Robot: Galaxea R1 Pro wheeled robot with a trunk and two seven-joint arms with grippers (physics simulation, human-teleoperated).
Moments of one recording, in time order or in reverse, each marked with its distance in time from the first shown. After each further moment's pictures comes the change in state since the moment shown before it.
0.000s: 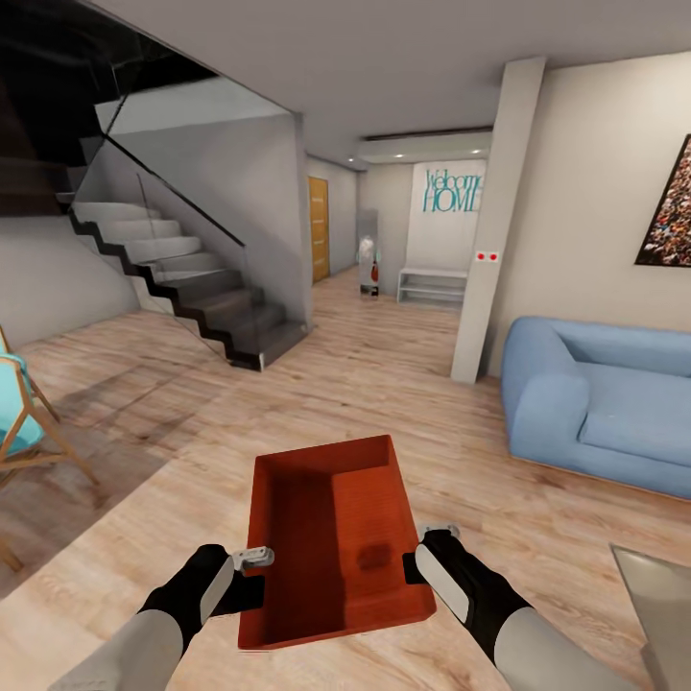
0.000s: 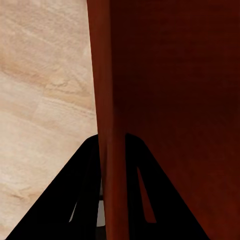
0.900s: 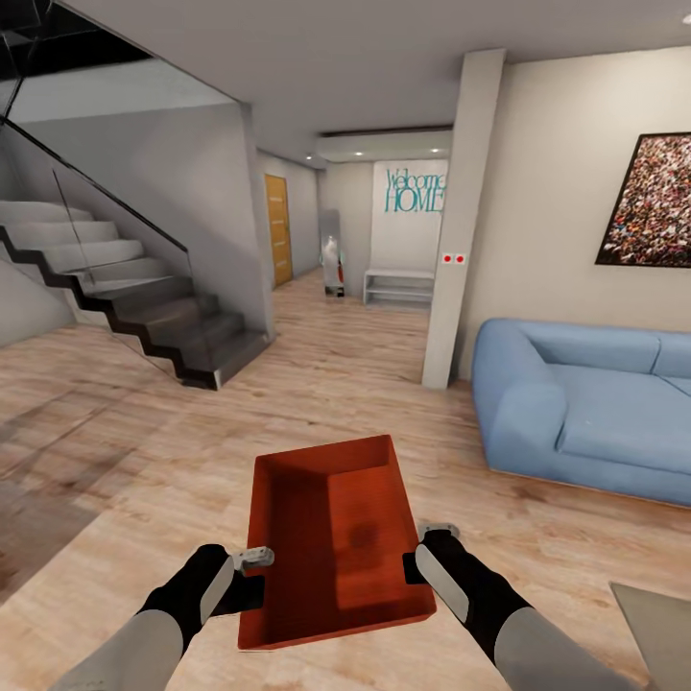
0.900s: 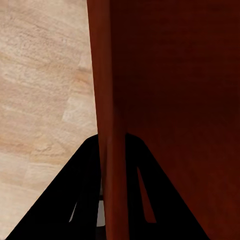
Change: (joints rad) left arm 0.000 0.000 0.000 0.000 0.000 0.000 0.000; right arm 0.000 0.000 0.000 0.000 0.000 0.000 0.000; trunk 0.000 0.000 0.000
